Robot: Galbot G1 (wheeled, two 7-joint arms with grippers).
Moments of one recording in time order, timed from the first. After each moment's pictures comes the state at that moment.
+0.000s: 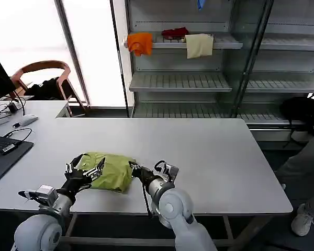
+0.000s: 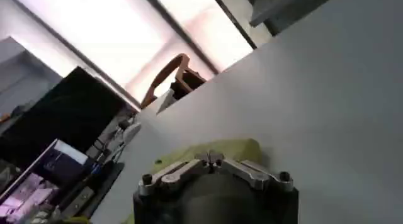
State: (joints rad) left arm 1.33 -1.15 -0.64 -2.10 -0.43 0.40 0.06; right arm -0.93 1.61 0.07 1.82 0.92 -0.58 0.35
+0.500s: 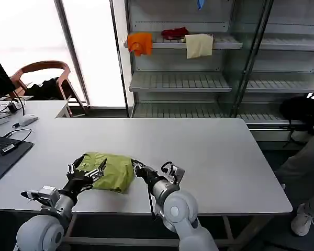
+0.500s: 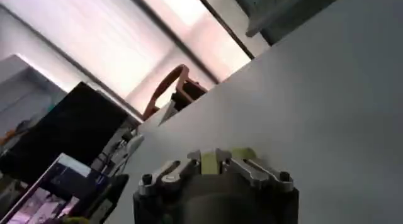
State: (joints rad) left arm 1.33 -1.16 -0.63 -2.09 -0.43 0.40 0.06; right arm -0.98 1.61 0.08 1.85 0.90 -0.59 0.36
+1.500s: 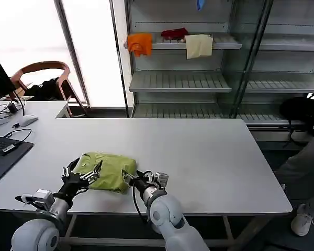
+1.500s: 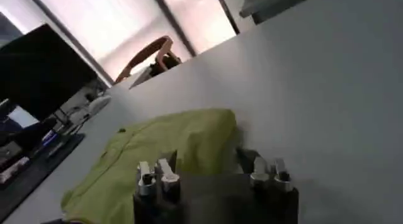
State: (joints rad) left arm 1.37 -1.15 -0.66 -2.09 -0.45 0.37 0.06; right arm -0.94 1.61 -0.01 1.68 0.72 -0.58 0.32
